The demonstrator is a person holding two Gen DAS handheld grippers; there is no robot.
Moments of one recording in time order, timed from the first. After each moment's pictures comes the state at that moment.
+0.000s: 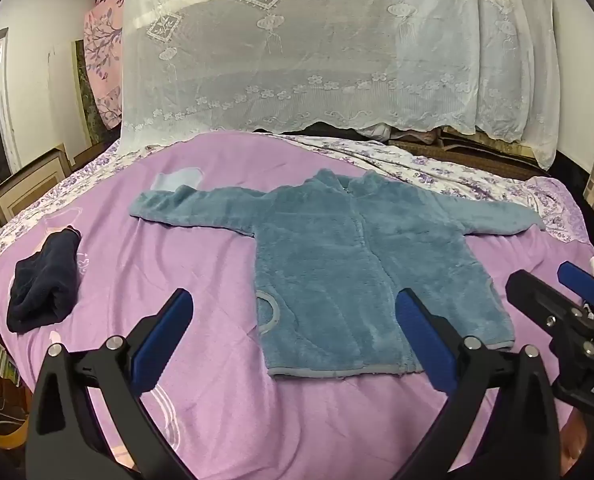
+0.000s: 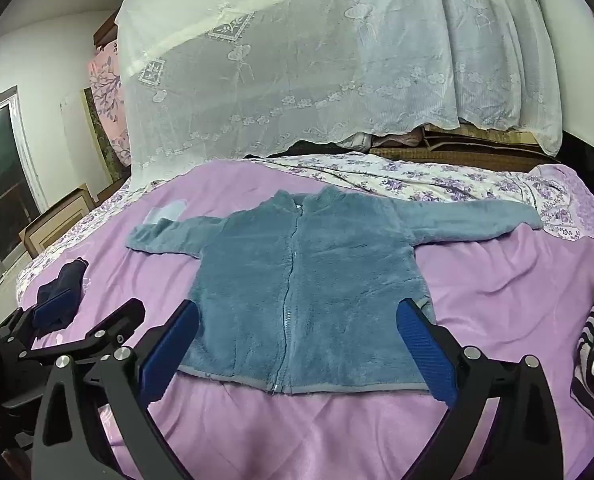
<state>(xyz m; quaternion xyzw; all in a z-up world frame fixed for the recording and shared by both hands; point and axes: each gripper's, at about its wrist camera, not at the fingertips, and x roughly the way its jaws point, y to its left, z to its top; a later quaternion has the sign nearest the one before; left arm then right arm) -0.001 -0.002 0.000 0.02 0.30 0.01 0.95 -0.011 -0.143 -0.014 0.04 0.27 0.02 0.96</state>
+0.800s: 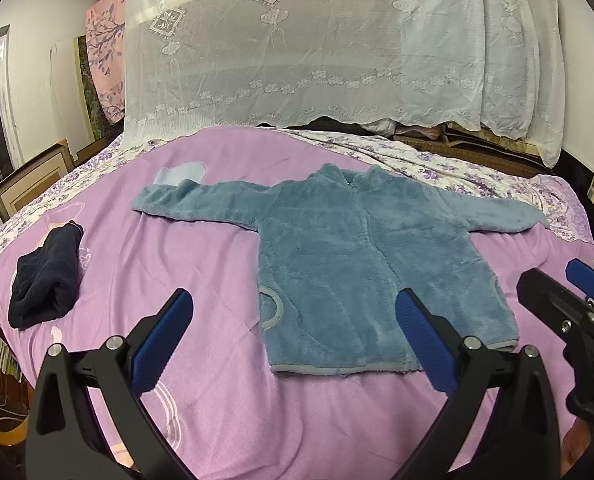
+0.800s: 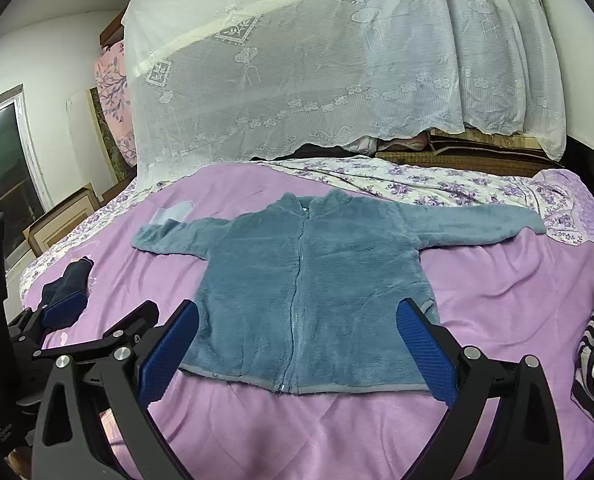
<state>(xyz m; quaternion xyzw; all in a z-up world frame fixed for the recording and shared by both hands) 0.000 0.013 -0.015 0.01 0.31 0.01 0.95 -0.016 -0.137 -0.010 0.03 0.27 0.03 0.96</state>
